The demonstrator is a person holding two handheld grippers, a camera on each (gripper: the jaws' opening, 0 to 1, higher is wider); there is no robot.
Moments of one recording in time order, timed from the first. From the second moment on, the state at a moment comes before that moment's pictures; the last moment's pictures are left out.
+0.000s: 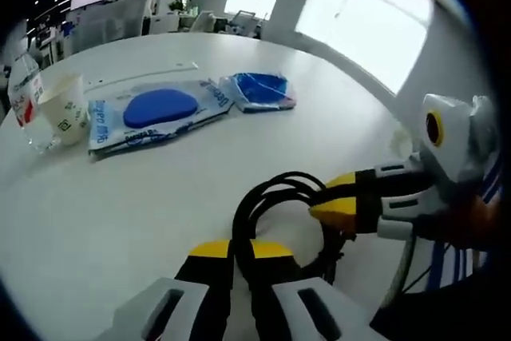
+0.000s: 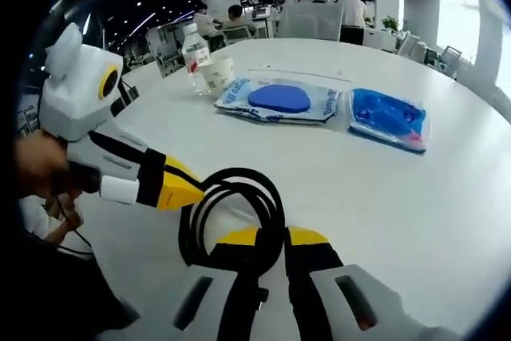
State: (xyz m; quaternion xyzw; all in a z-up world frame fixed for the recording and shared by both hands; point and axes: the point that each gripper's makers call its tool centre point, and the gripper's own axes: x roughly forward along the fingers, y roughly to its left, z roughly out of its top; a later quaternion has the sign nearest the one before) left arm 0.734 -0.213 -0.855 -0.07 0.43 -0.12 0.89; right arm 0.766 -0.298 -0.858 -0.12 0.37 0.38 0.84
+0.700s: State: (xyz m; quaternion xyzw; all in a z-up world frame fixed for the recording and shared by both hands) left arm 0.776 -0.223 -0.827 -0.07 0.41 -0.14 0.90; right arm 0.805 -0.307 -0.823 -0.13 0.34 0.38 0.85
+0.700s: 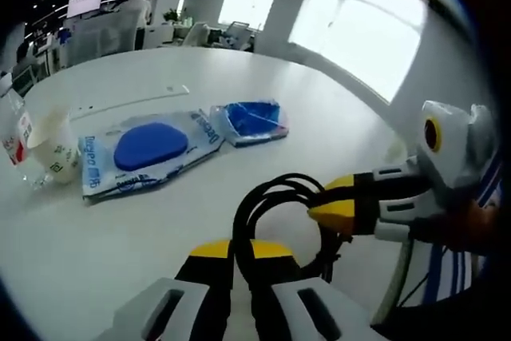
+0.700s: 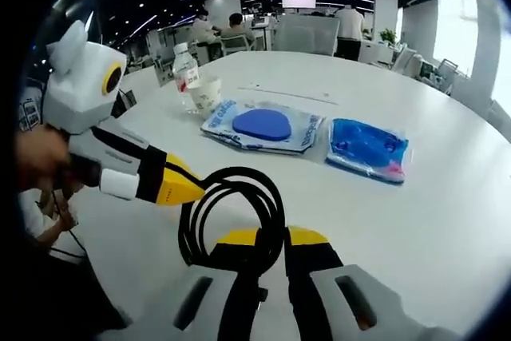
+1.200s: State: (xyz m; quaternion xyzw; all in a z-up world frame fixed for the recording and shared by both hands) left arm 0.811 -0.230 -0.825 -0.07 0.40 -0.14 0.90; right arm 0.836 -0.315 -0.819 -0.15 0.33 0.37 0.85
